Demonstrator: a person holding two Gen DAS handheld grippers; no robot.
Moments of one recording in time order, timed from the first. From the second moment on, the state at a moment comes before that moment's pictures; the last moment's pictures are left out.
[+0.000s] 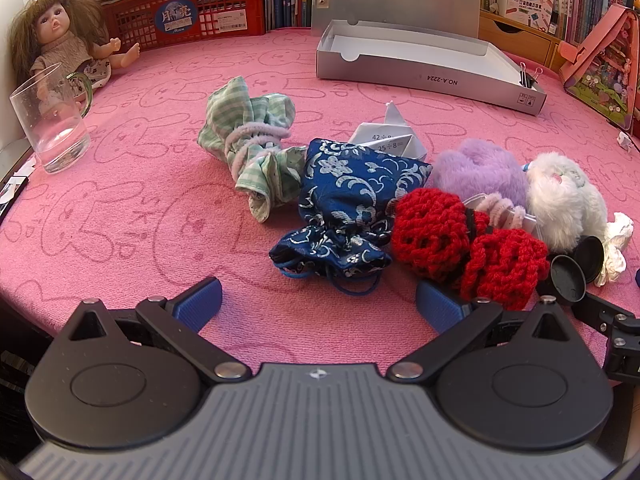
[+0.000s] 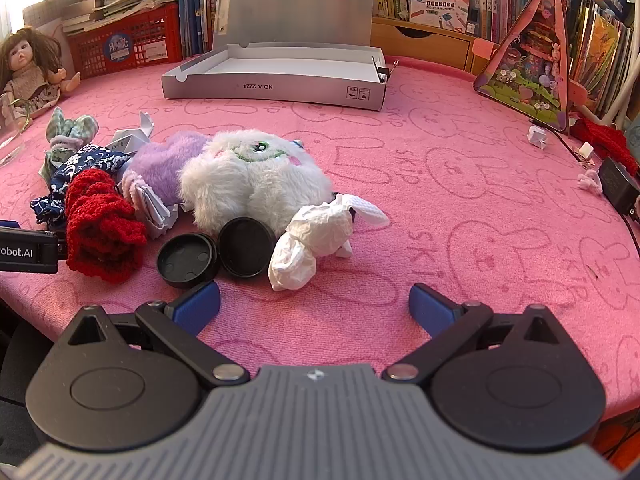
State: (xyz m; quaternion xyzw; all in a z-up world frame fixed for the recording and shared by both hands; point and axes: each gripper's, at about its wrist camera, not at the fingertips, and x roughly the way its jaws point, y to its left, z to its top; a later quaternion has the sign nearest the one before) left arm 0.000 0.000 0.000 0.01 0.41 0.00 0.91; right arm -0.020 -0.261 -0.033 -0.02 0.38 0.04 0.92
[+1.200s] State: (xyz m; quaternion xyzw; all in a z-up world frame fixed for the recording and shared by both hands) left arm 0.000 0.000 0.000 0.01 0.41 0.00 0.91; right arm -0.023 -0.260 -0.033 -0.02 0.38 0.04 0.93
